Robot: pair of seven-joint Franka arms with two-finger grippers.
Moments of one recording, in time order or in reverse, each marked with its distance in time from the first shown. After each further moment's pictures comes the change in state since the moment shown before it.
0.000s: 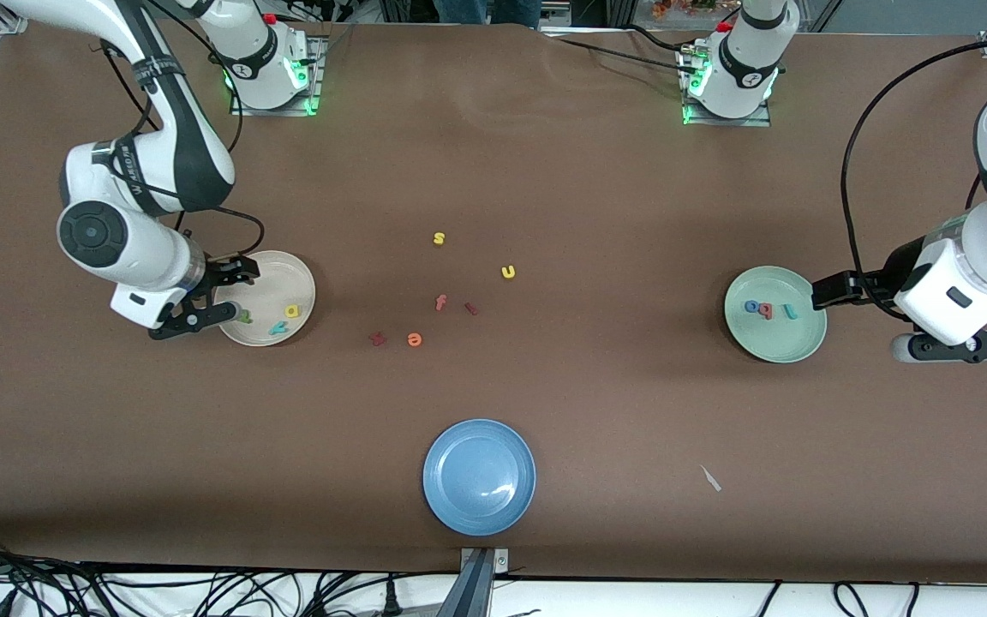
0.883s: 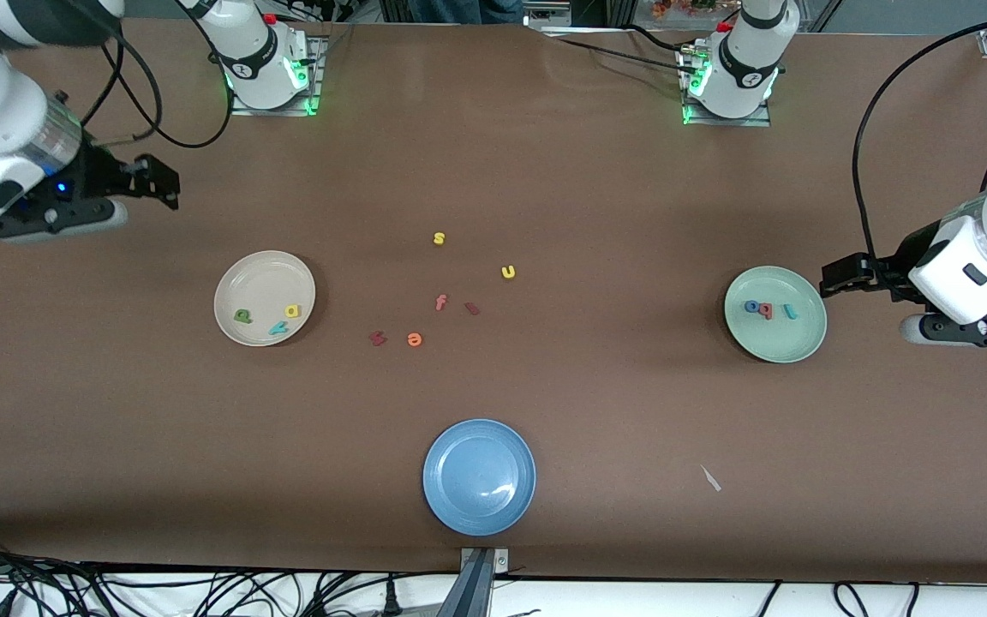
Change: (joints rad) left arm -0.034 -0.060 0.081 -0.077 -0.057 0.033 0.086; right arm 0.004 -0.321 -0.043 0.174 0.160 -0.420 0.008
